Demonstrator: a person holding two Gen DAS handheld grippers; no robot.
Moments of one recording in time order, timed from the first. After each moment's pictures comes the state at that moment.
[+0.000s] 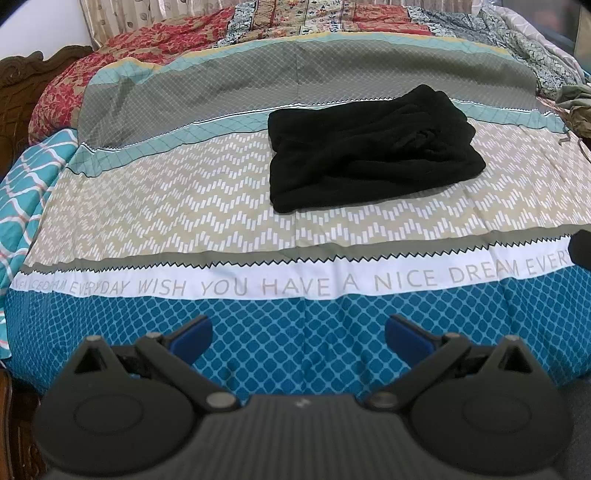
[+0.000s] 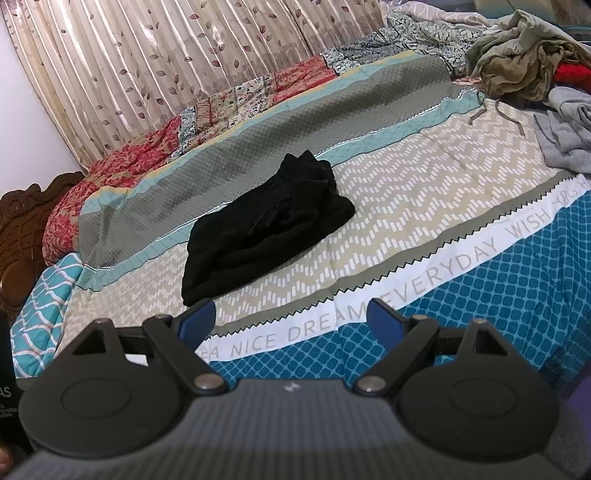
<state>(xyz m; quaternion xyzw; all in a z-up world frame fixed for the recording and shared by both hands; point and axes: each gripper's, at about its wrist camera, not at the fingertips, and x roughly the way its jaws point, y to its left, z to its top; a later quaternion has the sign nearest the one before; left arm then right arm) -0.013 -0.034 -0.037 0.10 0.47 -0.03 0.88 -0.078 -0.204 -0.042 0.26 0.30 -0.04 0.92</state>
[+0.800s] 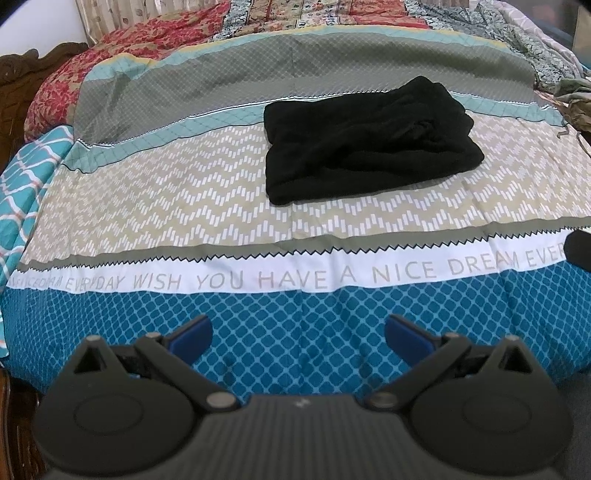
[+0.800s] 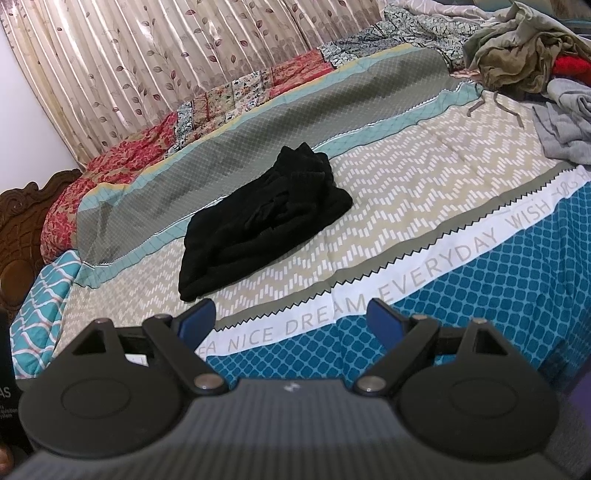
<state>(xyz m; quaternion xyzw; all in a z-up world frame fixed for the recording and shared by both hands) -0.012 -0.032 -0.042 0.10 0.48 -0.03 0.87 -0.078 -0.203 -0.046 0.26 0.31 -0.05 0.91</state>
